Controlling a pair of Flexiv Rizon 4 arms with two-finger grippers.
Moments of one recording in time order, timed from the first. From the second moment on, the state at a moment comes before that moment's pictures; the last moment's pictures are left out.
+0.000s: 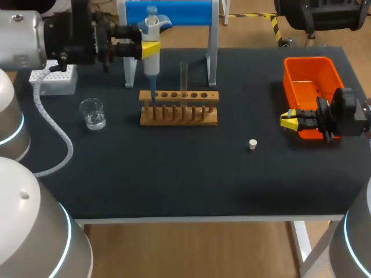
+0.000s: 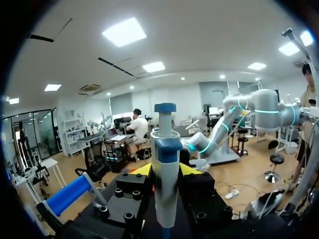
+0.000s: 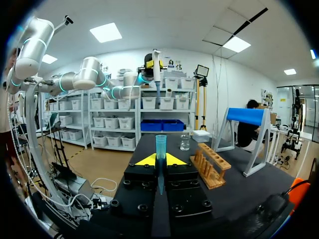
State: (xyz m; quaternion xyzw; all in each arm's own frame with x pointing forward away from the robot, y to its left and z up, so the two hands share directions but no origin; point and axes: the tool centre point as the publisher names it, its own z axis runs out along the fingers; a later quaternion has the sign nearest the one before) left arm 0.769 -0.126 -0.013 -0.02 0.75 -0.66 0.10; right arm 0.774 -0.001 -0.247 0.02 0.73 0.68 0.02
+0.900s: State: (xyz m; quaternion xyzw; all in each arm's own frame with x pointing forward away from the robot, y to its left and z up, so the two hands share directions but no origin) left arm 0.770 -0.163 -0.014 -0.01 0.74 -0.67 0.08; right arm 0.774 -0.001 -0.247 0.02 0.73 0.68 0.02
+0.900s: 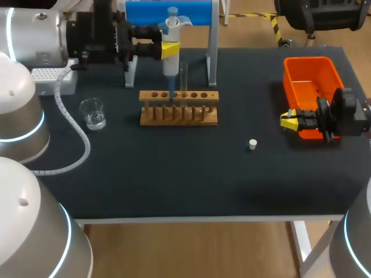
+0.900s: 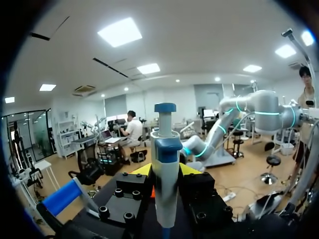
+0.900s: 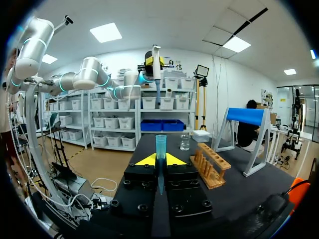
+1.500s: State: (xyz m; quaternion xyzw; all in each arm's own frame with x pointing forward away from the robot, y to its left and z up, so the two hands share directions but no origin) left arm 0.760 -0.168 -0.020 -0.01 0.74 -0.67 0.05; right arm 0.774 -0.001 -0.247 0.02 0.73 0.68 0.02
